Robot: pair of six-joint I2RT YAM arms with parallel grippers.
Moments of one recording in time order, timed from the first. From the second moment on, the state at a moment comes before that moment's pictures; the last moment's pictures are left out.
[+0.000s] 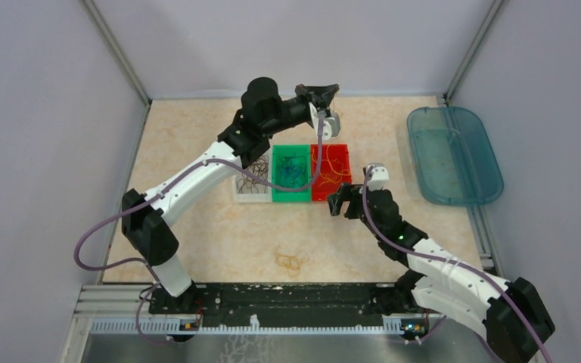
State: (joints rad) left arm -0.76 1.71 1.66 0.16 0.40 1.08; right arm 0.65 0.88 0.37 0.16 0.22 0.48
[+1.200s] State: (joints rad) left arm -0.75 1.88 1.50 0.04 0.29 1.14; right arm 0.65 0.69 0.38 -0.14 0.56 0.70
